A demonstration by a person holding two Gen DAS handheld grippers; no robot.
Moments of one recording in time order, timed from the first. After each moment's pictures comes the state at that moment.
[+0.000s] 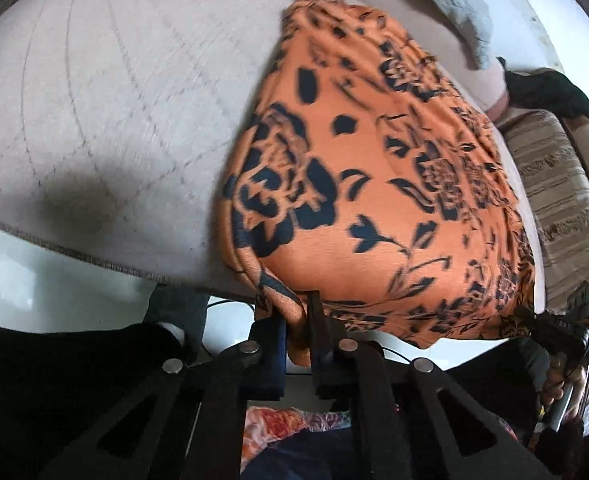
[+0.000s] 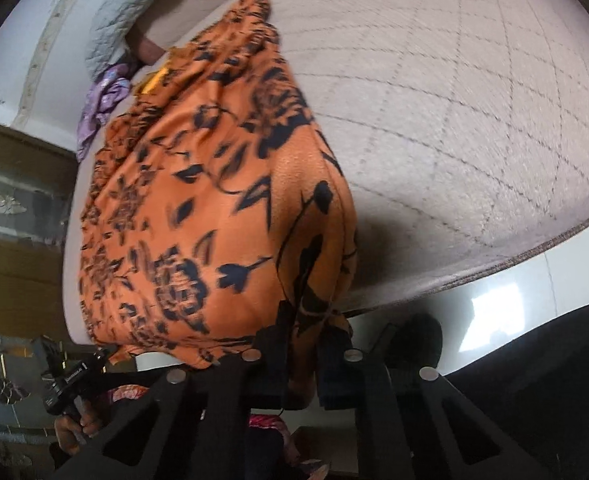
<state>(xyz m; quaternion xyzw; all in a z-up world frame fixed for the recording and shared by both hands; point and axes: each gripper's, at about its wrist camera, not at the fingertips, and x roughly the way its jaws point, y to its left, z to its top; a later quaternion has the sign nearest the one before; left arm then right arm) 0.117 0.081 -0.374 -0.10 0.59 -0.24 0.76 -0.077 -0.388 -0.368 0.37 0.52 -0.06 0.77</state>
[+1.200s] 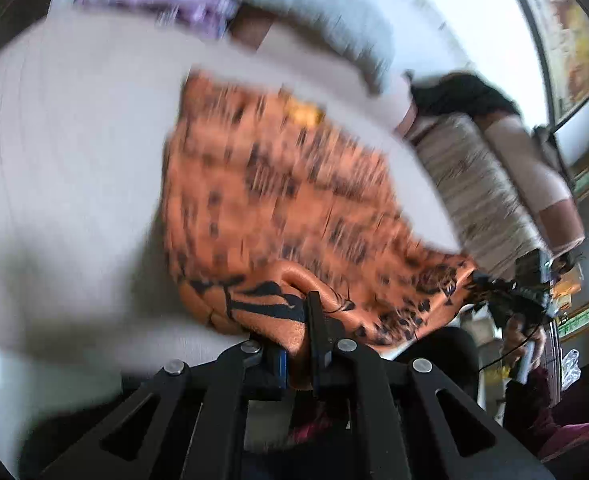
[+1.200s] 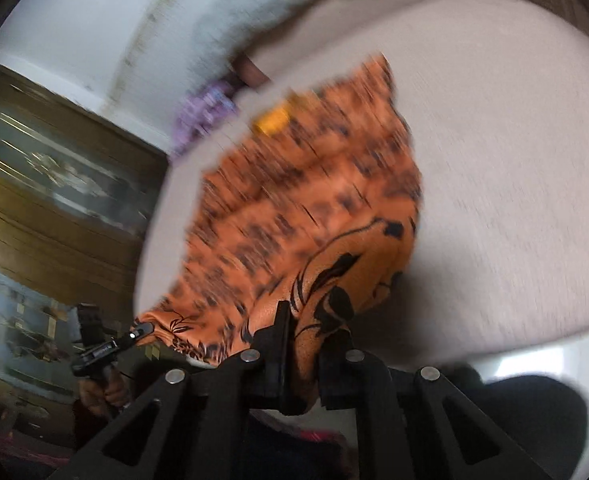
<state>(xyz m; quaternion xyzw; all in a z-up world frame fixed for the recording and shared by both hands) 0.157 0.086 -0.214 -0.12 0.50 -0.38 0.77 -0.034 -0.399 -0.253 0.38 0.41 0.07 0.83</state>
